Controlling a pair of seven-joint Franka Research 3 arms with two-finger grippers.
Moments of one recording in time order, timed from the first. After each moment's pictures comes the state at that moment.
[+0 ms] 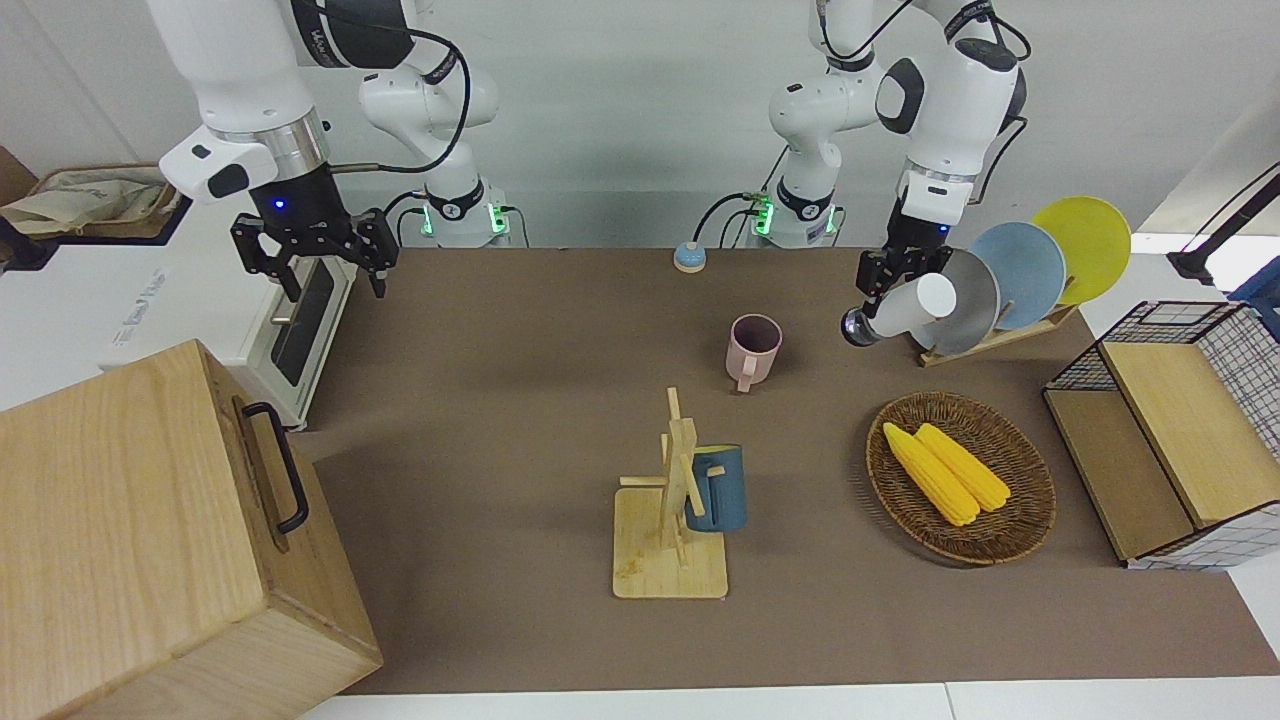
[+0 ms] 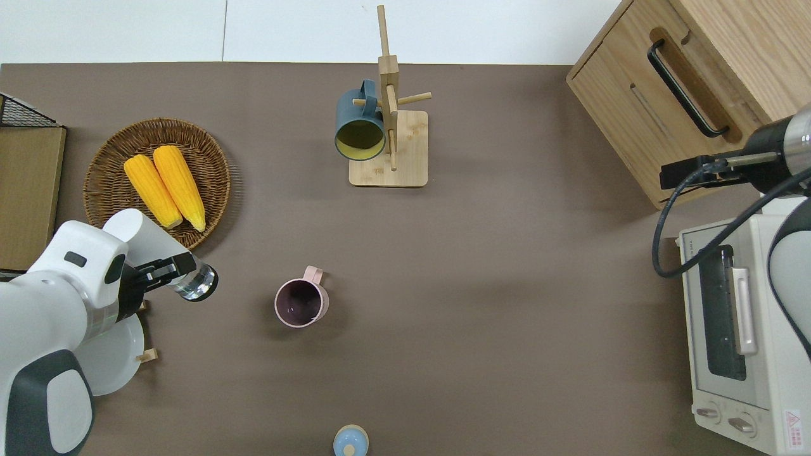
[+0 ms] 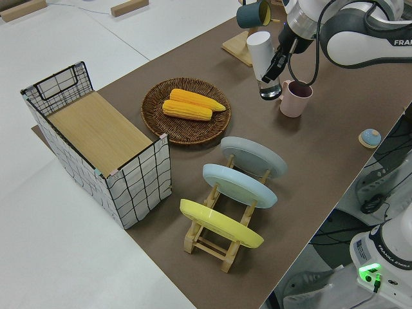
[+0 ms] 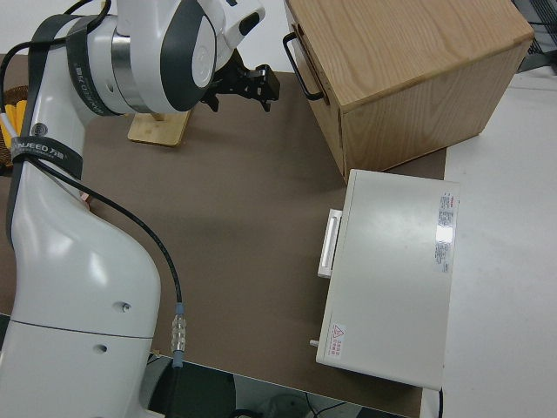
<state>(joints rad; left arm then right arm) 0.26 -0.33 -0.33 -2.30 -0.22 2.27 -0.25 0.09 0.10 -0.04 -1.45 -0.02 1.67 -0.01</state>
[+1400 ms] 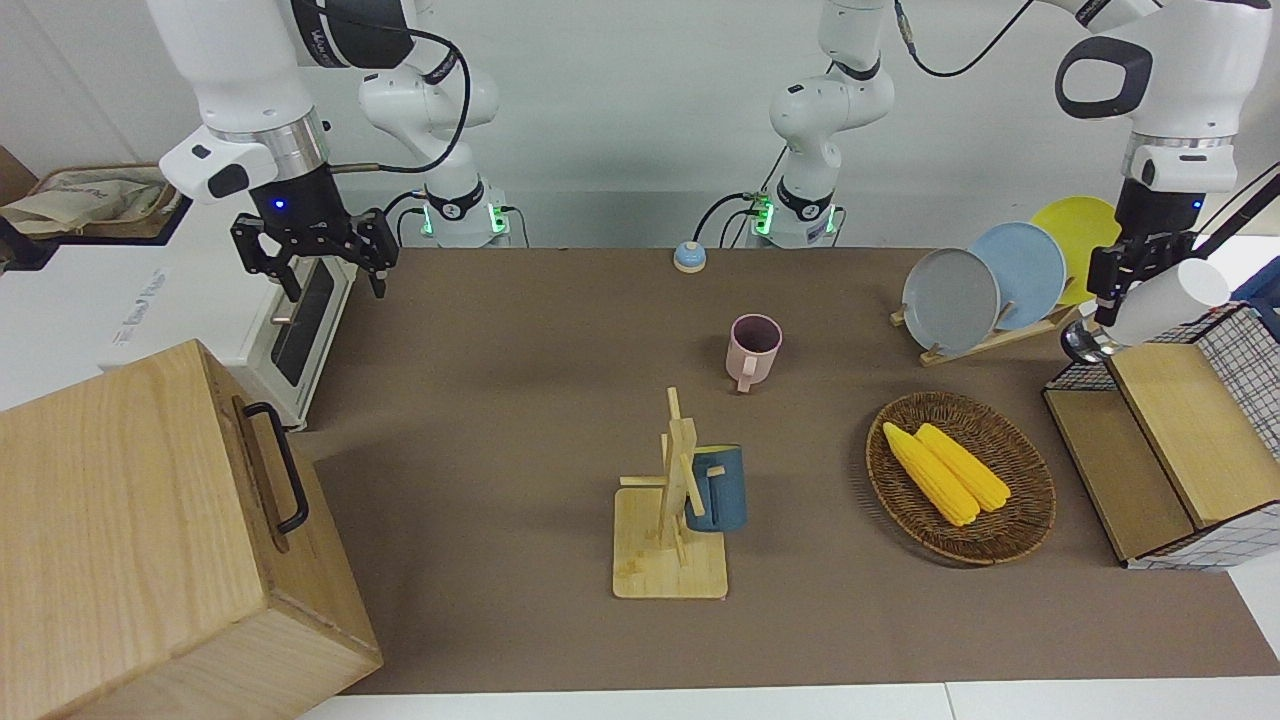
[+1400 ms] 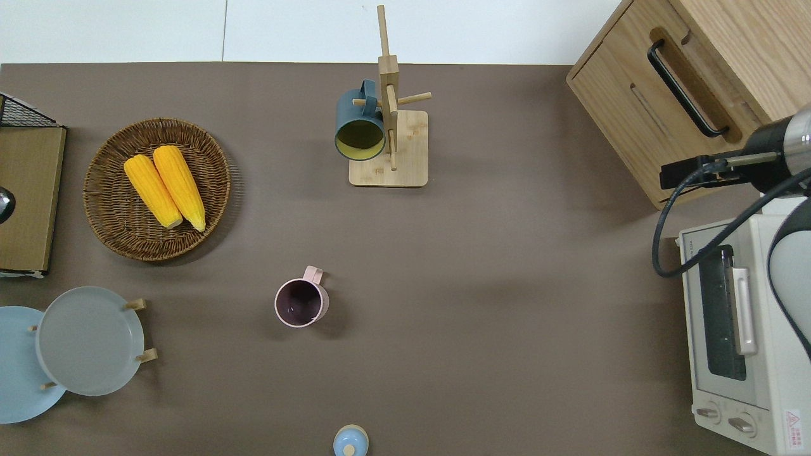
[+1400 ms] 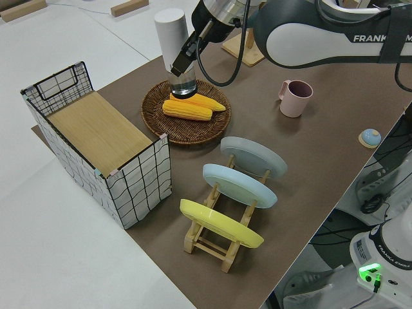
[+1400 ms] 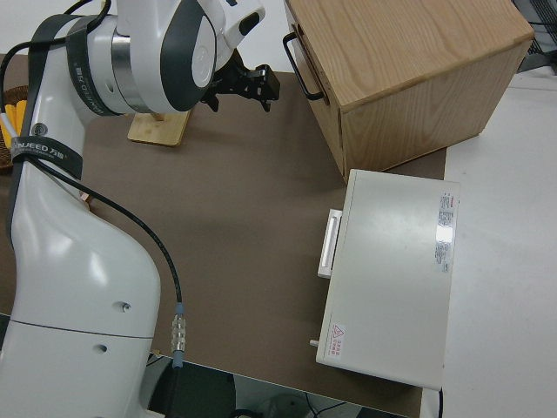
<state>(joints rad) 0.29 -0.07 0.02 -1.87 -0.08 2.27 0.05 0.09 0.10 -0.04 -1.45 -0.02 1.67 -0.01</state>
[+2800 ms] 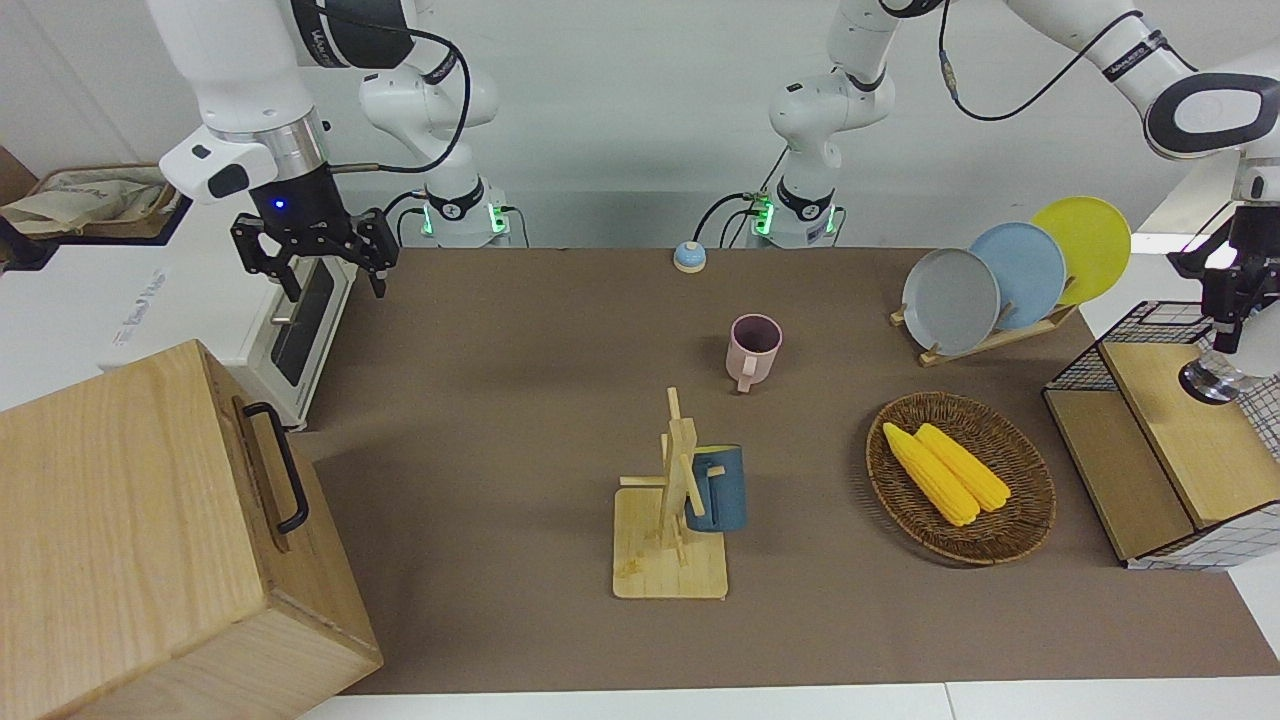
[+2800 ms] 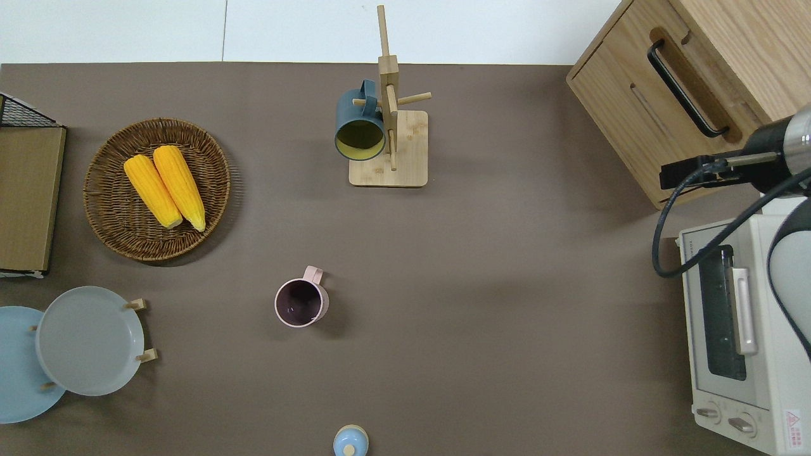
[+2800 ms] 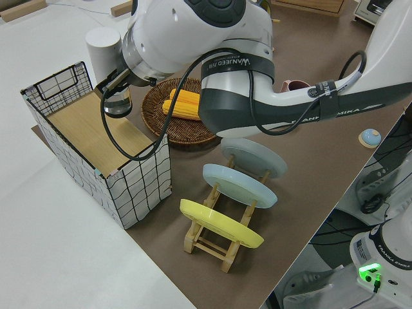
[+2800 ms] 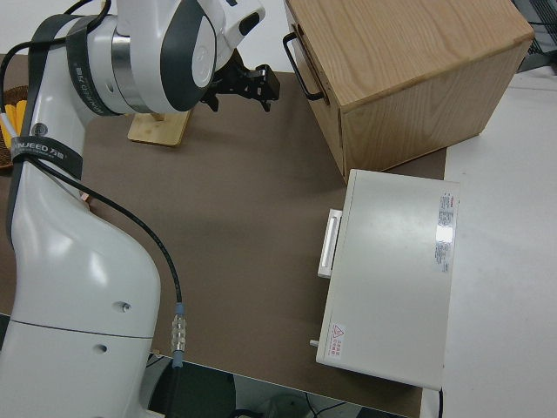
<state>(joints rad) 0.25 0.17 0.28 -1.70 -0.61 2.40 0.78 0.09 0.10 -0.04 -1.45 -0.02 1.67 -0.01</state>
